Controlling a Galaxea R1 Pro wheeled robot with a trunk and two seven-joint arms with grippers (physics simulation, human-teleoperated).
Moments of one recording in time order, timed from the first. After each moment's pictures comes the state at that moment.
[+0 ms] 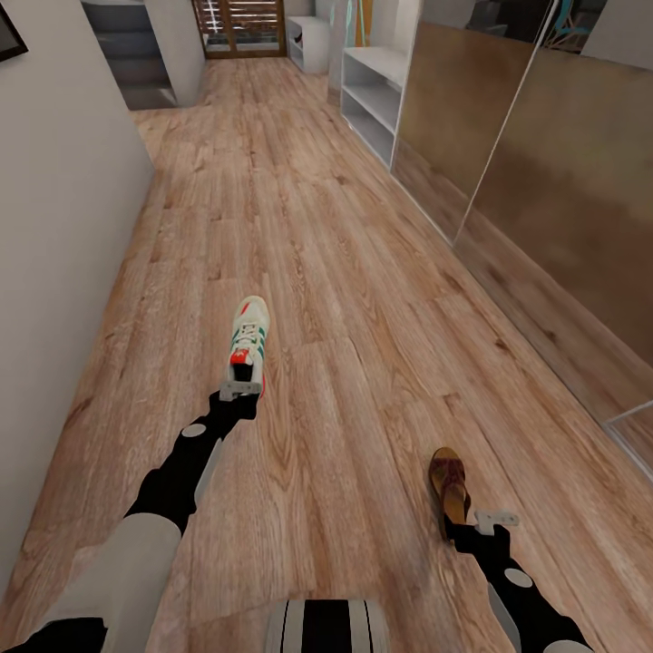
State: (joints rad) left arm -0.77 -0.06 0.07 -0.83 -0.13 0.14 -0.14; right arm -0.50 -0.07 -0.26 -0.45 0.15 -0.20 0.05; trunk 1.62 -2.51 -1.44
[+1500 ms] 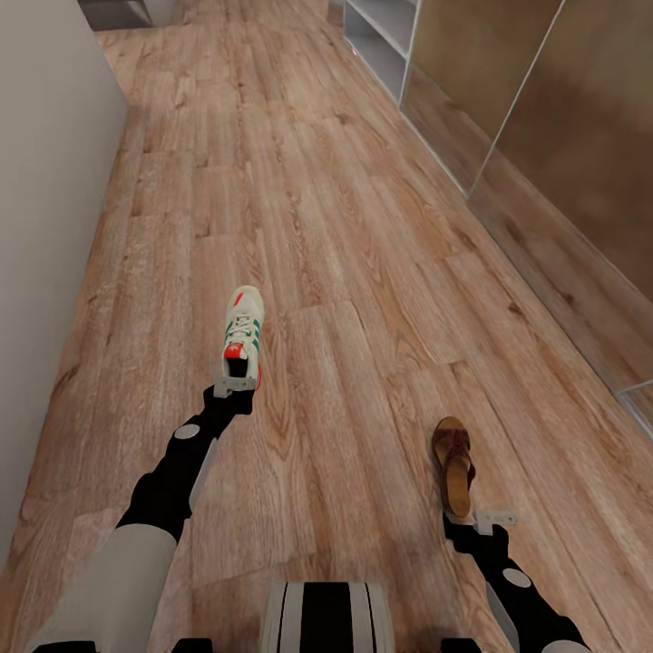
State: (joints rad) left arm -0.73 -0.06 0.07 -0.95 -0.12 0.14 -0.14; right arm -0.50 -0.07 -0.26 -0.45 0.15 -0.20 0.05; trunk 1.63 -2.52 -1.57
